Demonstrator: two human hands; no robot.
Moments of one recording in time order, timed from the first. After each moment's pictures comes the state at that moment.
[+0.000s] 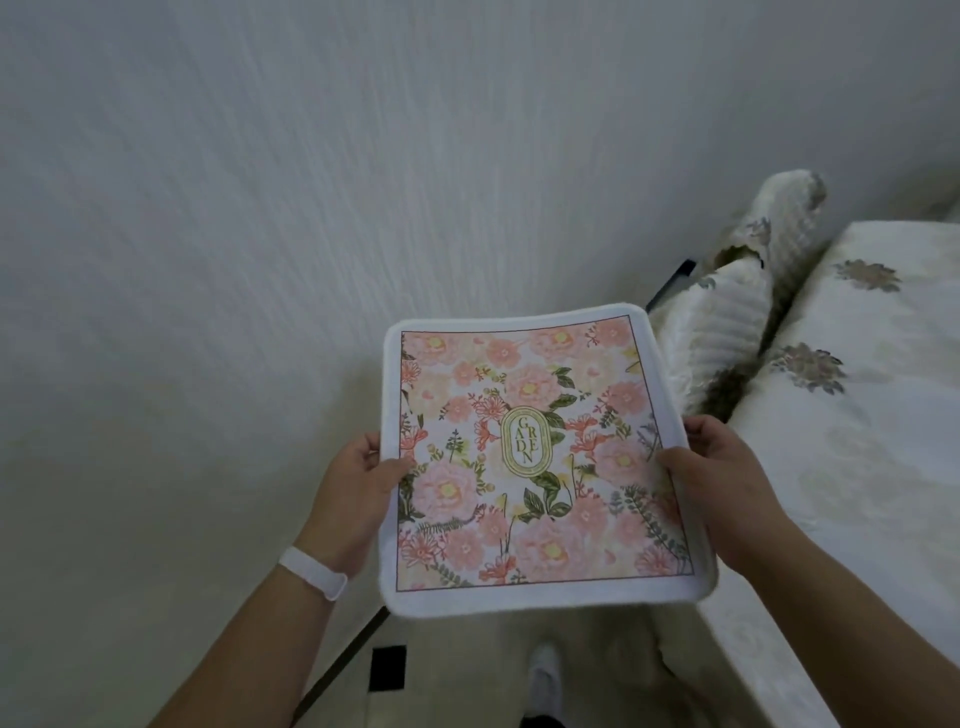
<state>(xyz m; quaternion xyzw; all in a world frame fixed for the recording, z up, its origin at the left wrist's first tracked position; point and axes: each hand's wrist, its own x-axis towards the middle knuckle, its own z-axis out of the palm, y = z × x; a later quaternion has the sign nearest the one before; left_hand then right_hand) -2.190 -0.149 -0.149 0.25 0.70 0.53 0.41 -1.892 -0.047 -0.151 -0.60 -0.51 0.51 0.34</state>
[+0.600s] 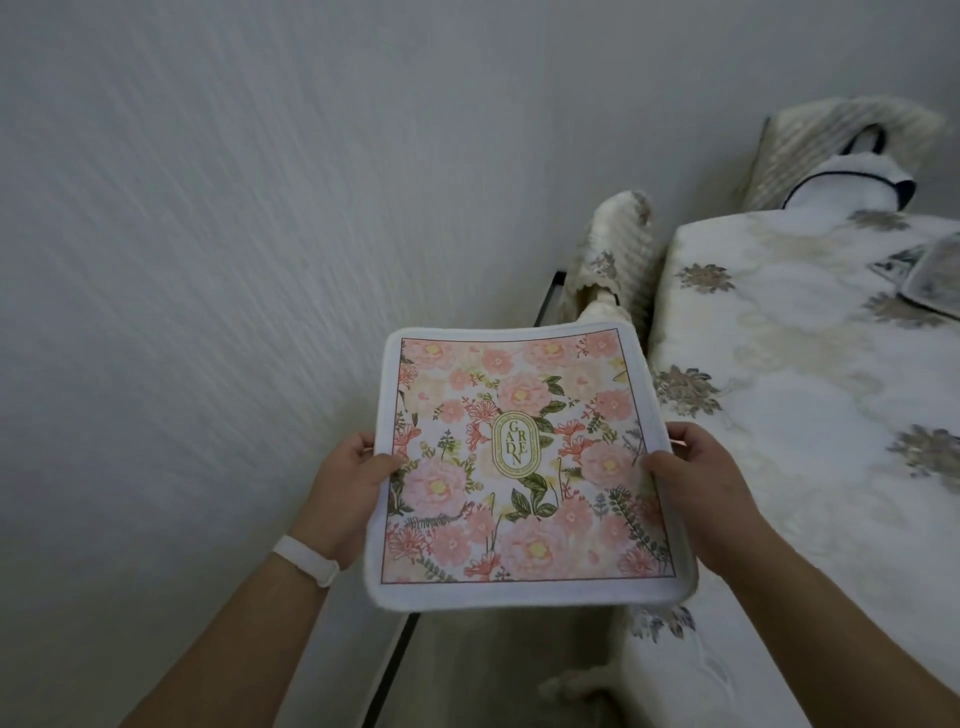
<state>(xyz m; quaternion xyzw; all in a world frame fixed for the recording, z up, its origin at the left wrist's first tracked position) -2.135 0.096 -0.129 0.36 0.65 0.44 0.51 -1.823 0.082 -0.138 -0.69 -0.39 0.46 0.41</state>
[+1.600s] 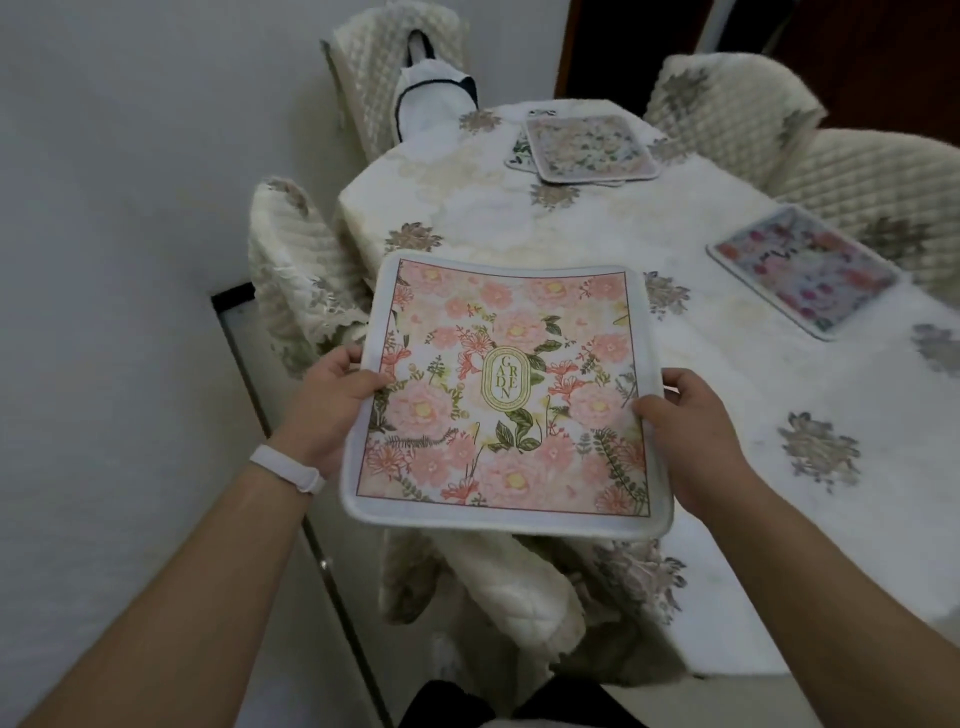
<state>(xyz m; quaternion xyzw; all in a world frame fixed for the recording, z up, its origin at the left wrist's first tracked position) -1.961 0.444 -0.159 0.58 0.39 0.13 0.71 -1.809 0.169 -0.145 -0.81 0.01 0.22 0.54</state>
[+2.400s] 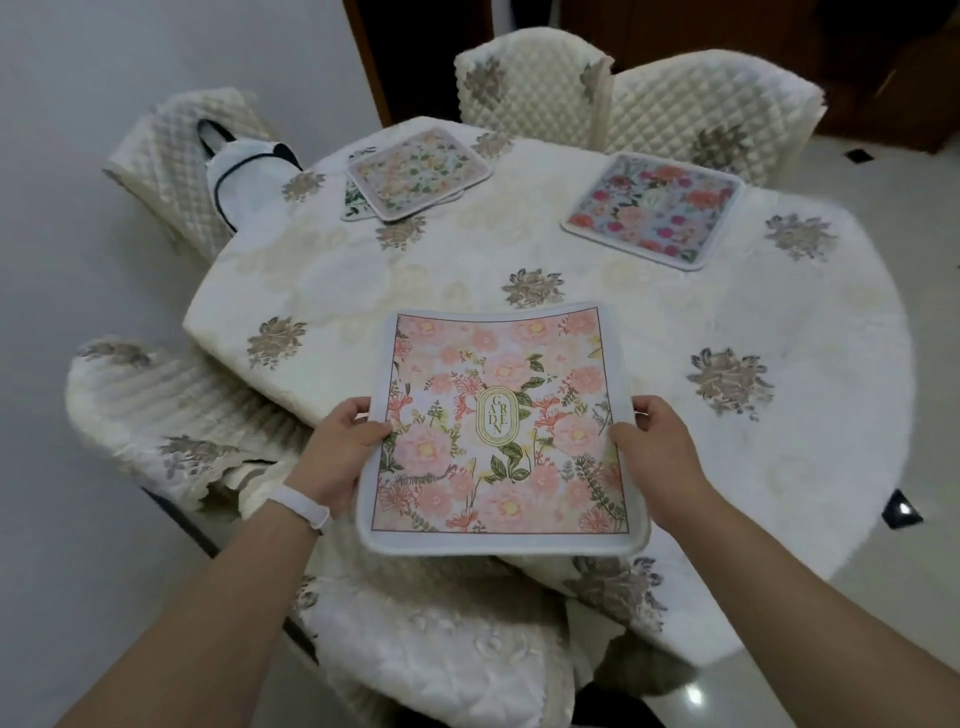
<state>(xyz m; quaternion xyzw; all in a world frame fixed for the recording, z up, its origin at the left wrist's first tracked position) -1.802 0.407 -0.188 0.69 0.33 -0.06 0.64 -1.759 0.100 -0.201 -0.77 0.17 0.15 0.59</state>
